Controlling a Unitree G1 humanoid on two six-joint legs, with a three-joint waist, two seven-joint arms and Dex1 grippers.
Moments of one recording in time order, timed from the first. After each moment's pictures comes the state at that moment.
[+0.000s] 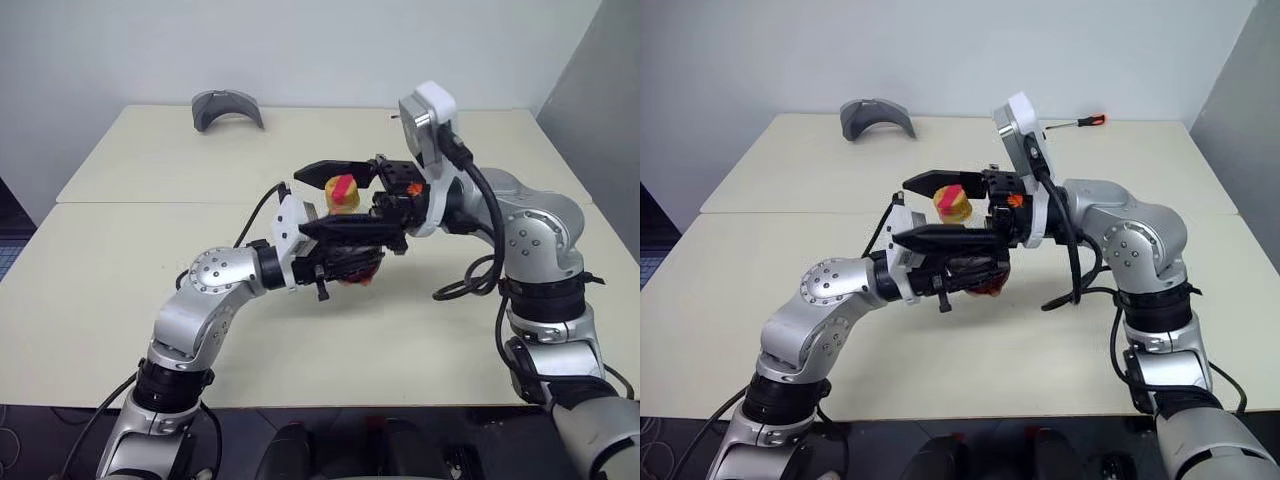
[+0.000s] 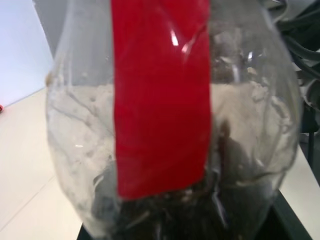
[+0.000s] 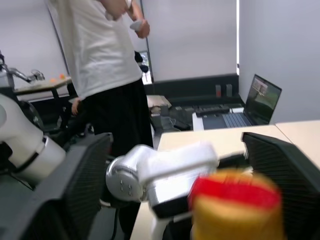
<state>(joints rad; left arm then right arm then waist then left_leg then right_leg) -0.47 0.44 -0.12 -0.35 -0.45 0.45 -0.87 -0.89 -0.38 0.06 -0.20 0.84 0.88 1.00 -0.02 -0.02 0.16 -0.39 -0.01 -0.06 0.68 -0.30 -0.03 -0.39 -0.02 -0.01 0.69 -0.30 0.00</state>
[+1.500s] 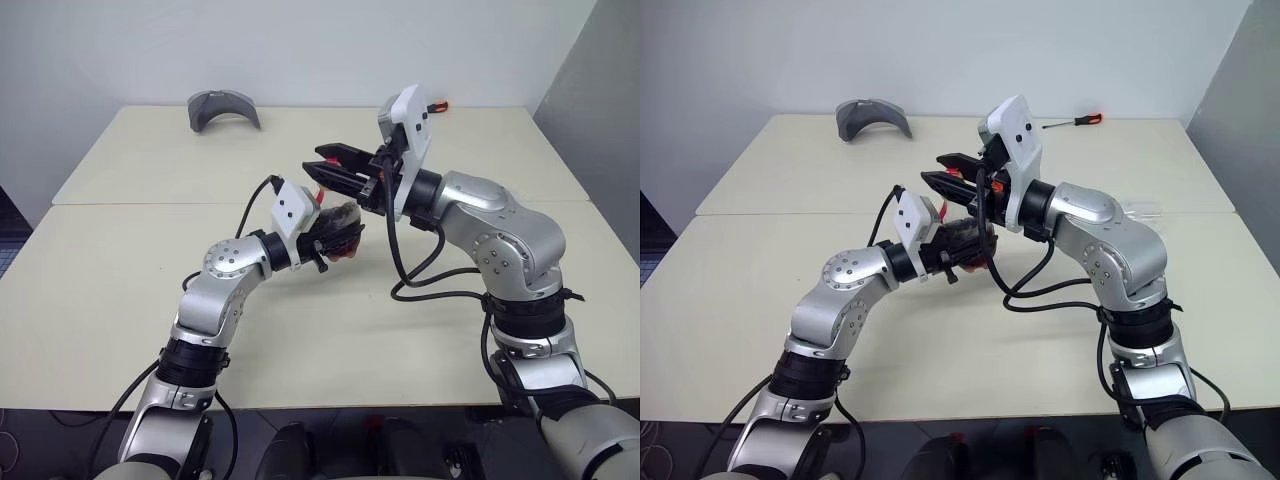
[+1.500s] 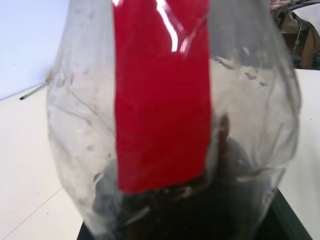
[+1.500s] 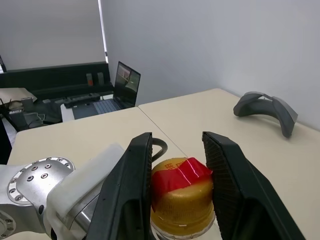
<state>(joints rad) -0.54 0.37 -0.12 -0.09 -0.31 0.36 -0.75 -0.87 -0.27 0.10 -0.24 0.54 0.79 0.56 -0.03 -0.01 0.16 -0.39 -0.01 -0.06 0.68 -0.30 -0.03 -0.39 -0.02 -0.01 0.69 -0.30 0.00</state>
